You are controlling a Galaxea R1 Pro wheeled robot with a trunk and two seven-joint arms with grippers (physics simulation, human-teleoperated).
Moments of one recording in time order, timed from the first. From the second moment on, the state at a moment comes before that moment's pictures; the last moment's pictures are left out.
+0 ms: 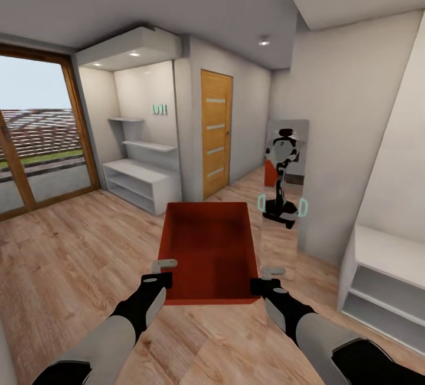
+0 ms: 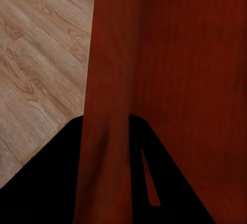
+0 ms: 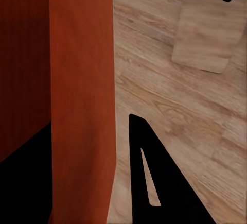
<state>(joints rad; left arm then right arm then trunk) -0.74 -0.13 0.00 -0.38 0.03 0.20 0.29 -0.81 0.08 0.28 -0.14 -0.29 -0.04 -0.10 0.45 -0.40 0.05</state>
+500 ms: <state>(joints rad) -0.74 -0.13 0.00 -0.38 0.04 0.20 0.29 -0.81 0.08 0.28 -0.14 -0.29 -0.03 -0.10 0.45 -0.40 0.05</state>
